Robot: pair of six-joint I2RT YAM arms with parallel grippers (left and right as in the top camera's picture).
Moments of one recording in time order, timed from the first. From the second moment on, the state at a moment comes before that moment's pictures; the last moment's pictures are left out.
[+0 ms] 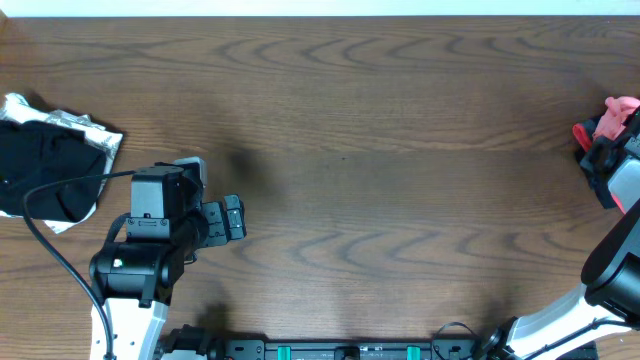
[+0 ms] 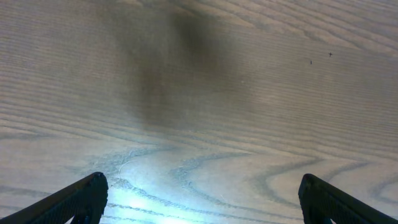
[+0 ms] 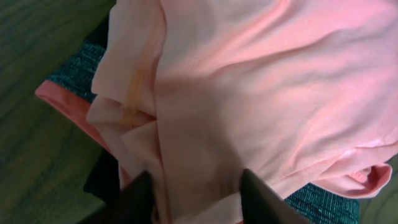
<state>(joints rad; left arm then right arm) -0.07 0.91 0.87 -0.97 0.10 -0.22 -0.57 1.90 1.12 -0.12 0.19 0.01</state>
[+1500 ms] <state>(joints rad) -0.07 0.91 0.87 -0.97 0.10 -0.22 -0.32 1.38 1.38 -0.36 -0.24 -0.01</state>
